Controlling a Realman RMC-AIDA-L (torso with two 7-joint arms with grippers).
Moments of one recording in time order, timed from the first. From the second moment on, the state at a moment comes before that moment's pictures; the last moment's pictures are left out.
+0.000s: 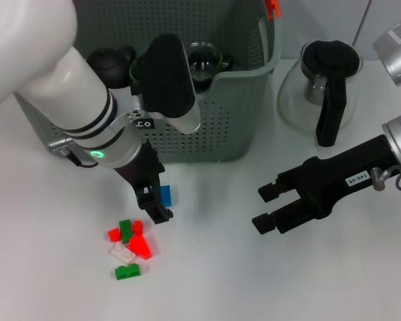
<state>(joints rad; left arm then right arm) -0.73 -2.17 -1.71 -1.16 -0.40 1.45 -2.10 0.76 2.01 -1.08 -0.78 -2.11 -1.69 1.94</state>
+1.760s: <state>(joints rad) -0.78 -2.17 -1.59 -1.00 -0.35 1.30 -2.07 0.76 2.01 -1.05 -0.77 -2.11 -1.68 1.93</state>
